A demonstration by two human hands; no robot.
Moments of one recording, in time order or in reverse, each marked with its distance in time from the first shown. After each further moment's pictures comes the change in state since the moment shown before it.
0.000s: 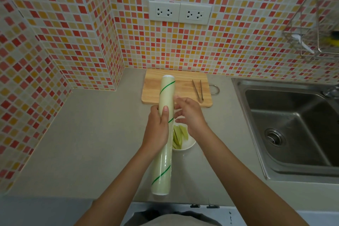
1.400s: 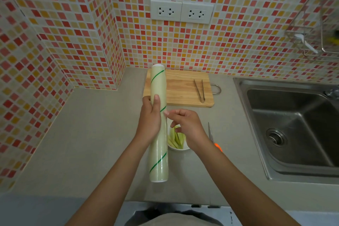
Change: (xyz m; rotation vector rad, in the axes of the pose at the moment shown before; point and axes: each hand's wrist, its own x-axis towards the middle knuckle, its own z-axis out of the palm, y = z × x) left_hand 0.027 0.003 -0.019 -0.090 0.058 -0.010; right_hand -0.034 0.013 0.008 -0.091 -0.092 -0.029
